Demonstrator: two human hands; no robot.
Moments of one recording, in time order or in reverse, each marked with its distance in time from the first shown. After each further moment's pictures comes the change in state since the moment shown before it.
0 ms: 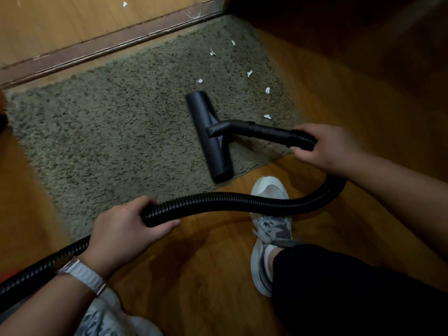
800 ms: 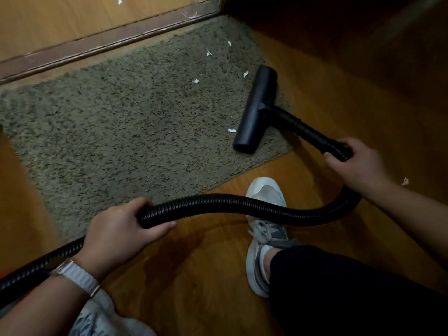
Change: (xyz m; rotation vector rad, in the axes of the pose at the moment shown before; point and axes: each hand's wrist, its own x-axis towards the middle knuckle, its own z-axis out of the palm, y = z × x) left_hand 0.001 0.003 -0.001 -0.010 -0.015 0.014; right_hand -0.042 0.049 0.003 0.269 0.124 0.466
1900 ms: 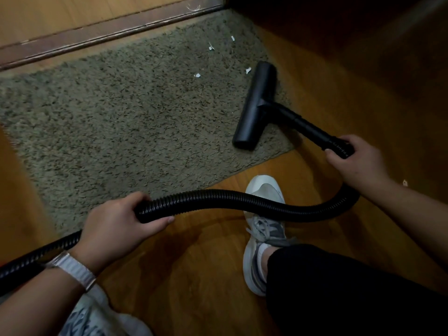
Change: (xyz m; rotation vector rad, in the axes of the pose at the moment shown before) left_hand 0.002 -0.006 0.007 -0.012 0.037 -0.015; right_hand 0.004 -0.003 0.002 -0.003 0.030 0.010
